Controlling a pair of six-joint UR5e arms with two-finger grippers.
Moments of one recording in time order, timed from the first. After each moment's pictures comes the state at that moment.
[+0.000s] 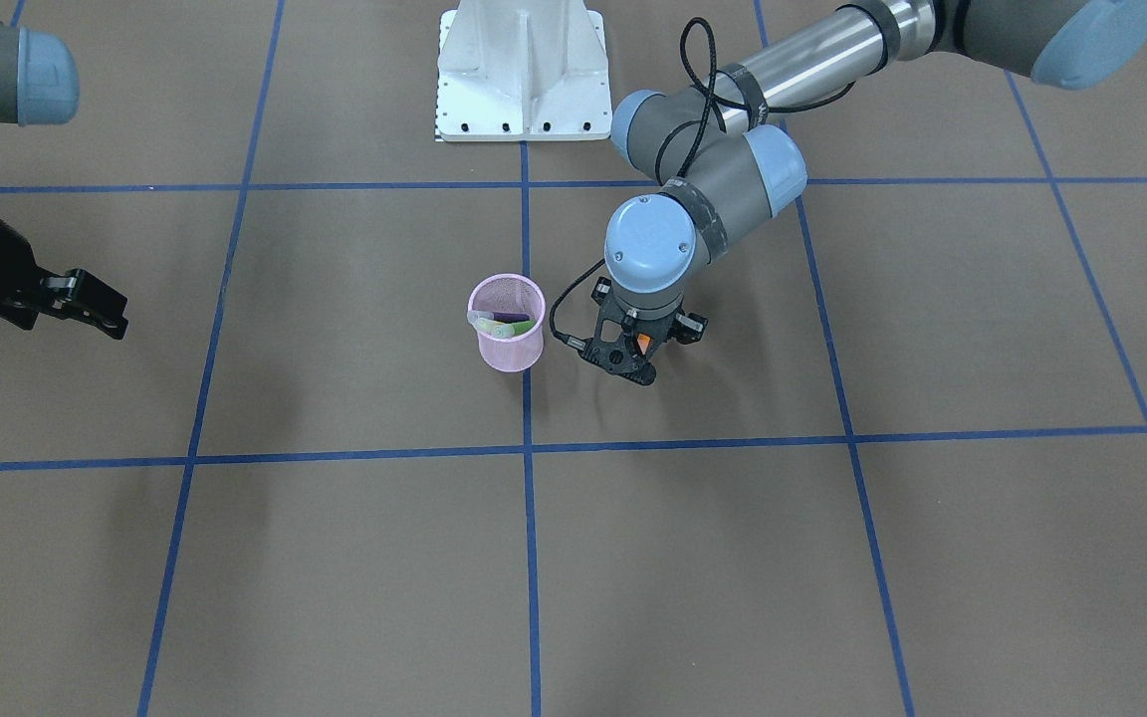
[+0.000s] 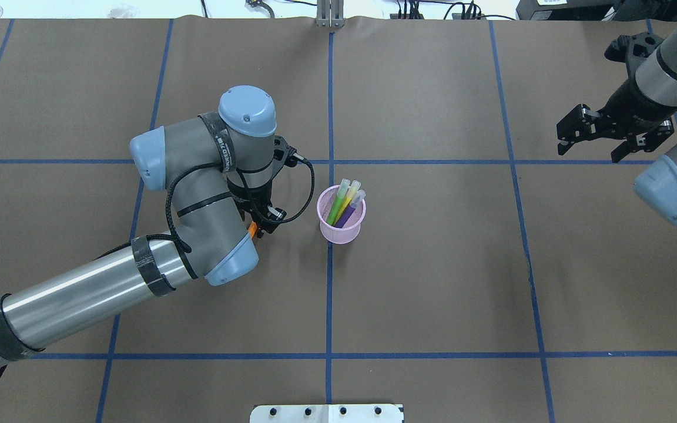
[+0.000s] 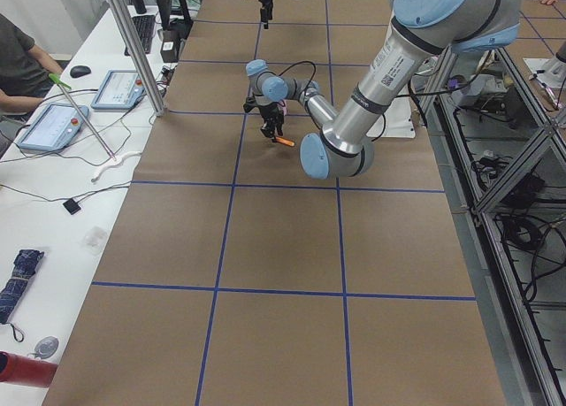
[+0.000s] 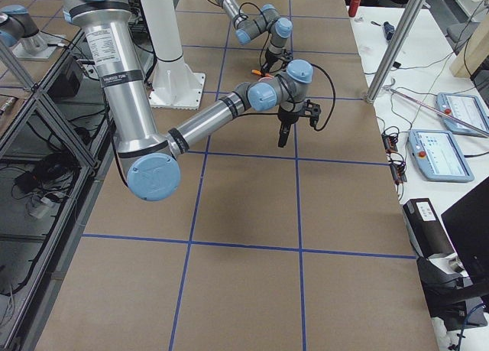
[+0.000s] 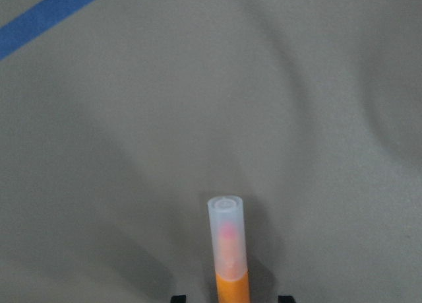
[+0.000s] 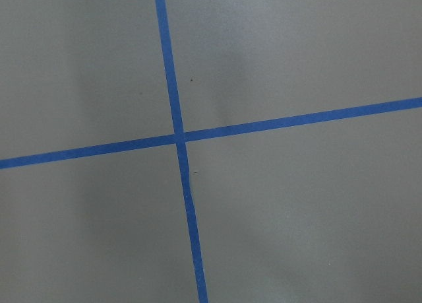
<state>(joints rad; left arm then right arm) -0.61 -2.37 -1.38 -1.40 -2.11 -0.50 1.06 -1.30 1.87 -1.72 2.28 0.80</state>
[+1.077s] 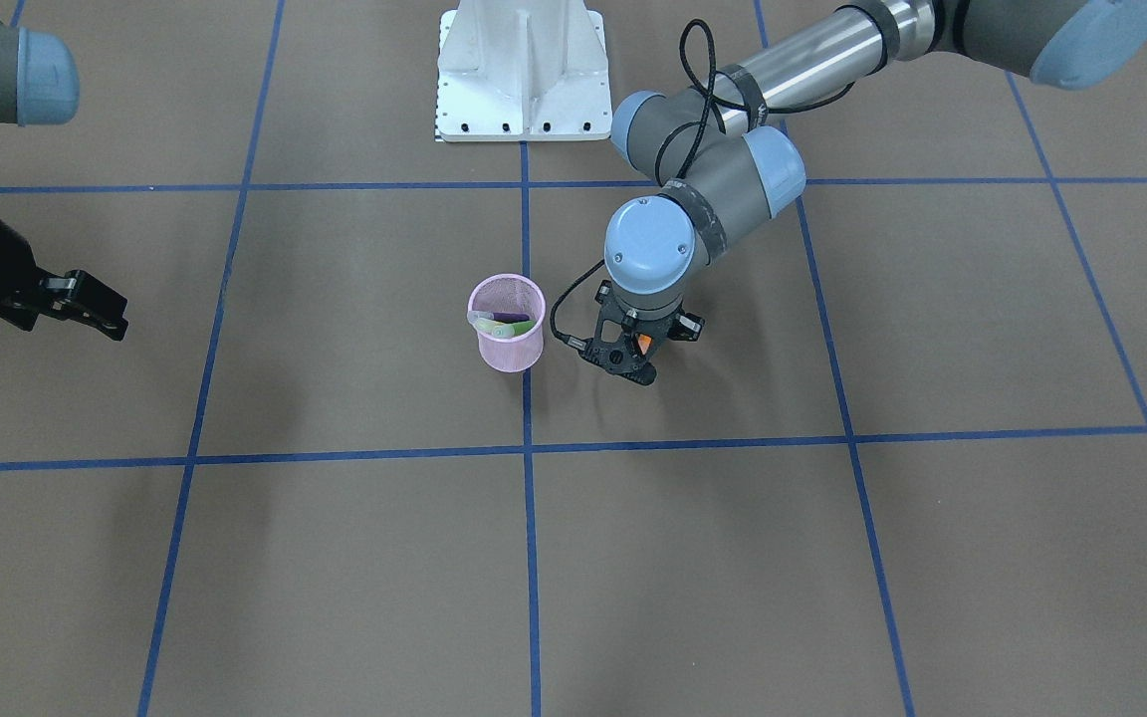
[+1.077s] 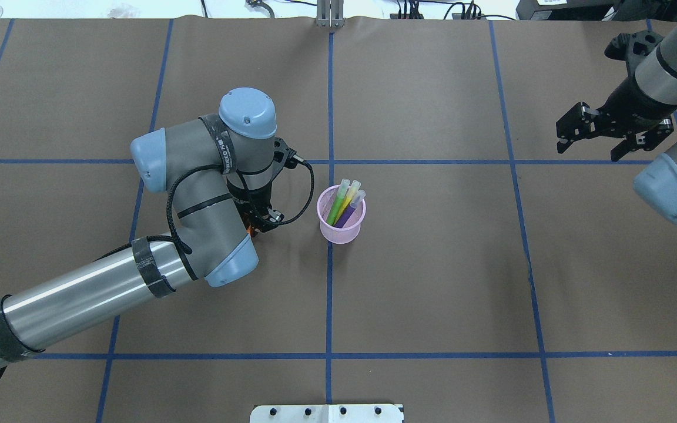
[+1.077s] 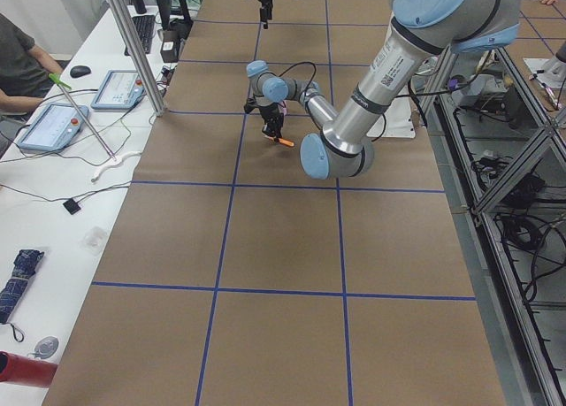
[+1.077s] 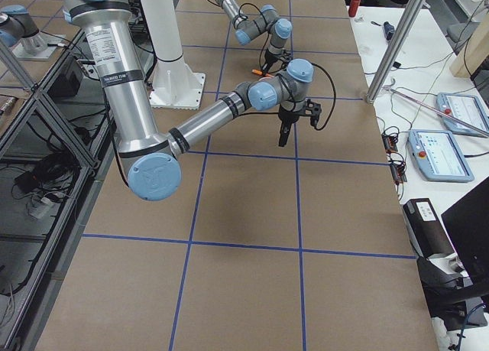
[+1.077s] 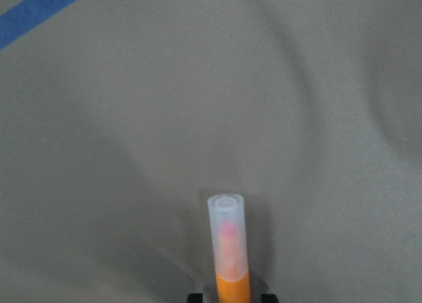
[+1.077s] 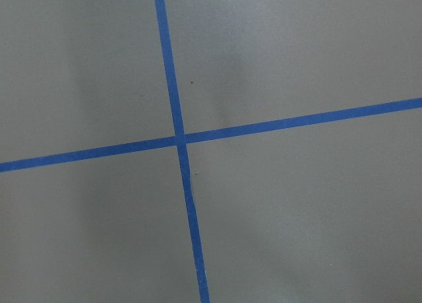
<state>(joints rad) -0.61 -2.37 -1.37 -1.40 -2.11 -0.50 1.06 -1.30 1.87 -1.72 2.28 0.81</state>
